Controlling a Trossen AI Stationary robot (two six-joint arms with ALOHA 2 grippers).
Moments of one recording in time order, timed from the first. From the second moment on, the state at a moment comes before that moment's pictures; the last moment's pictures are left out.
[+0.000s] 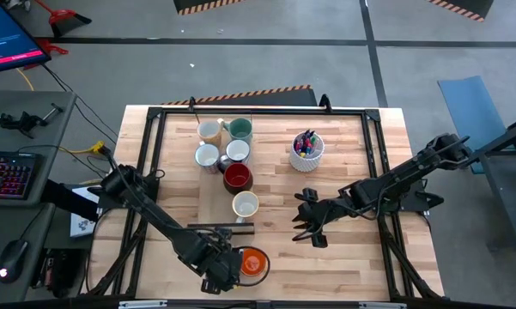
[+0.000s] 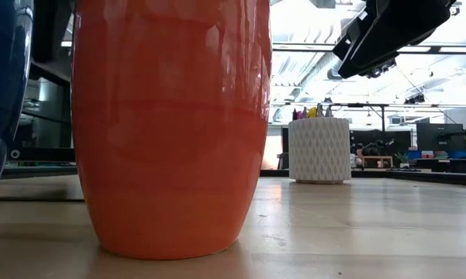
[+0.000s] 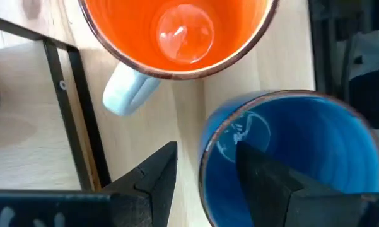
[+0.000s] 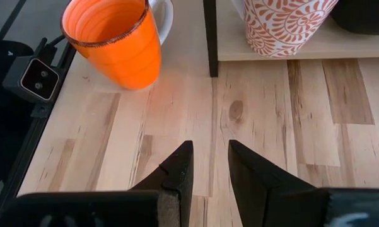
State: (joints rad) left arm -0.67 1.94 1.58 -0.98 -0.14 -0.49; right arm 0.43 1.36 0.83 -0.23 0.13 0.30
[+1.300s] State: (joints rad) left arm -0.71 2.00 1.71 -1.15 0.04 -0.50; right arm 0.43 1.36 0.83 -0.24 0.14 0.30
